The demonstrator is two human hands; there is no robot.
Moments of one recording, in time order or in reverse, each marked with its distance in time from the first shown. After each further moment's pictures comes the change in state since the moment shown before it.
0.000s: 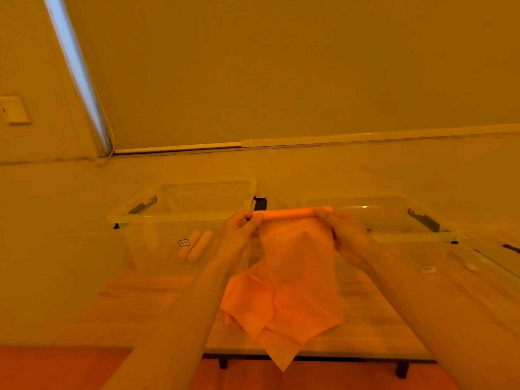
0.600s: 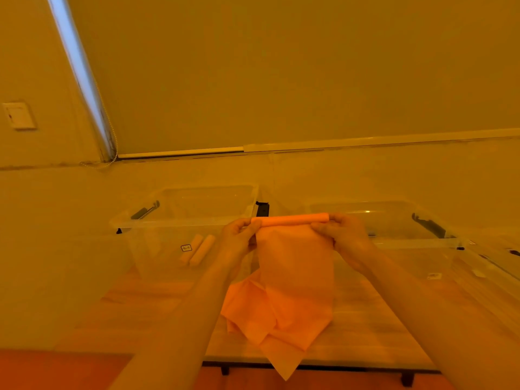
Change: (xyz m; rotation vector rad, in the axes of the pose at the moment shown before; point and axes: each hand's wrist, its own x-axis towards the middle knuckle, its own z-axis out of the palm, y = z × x) left_hand 0.007 -0.002 -0.007 -0.015 0.002 -0.082; right_hand 0.006 0.003 0.001 -0.186 0.047 -0.111
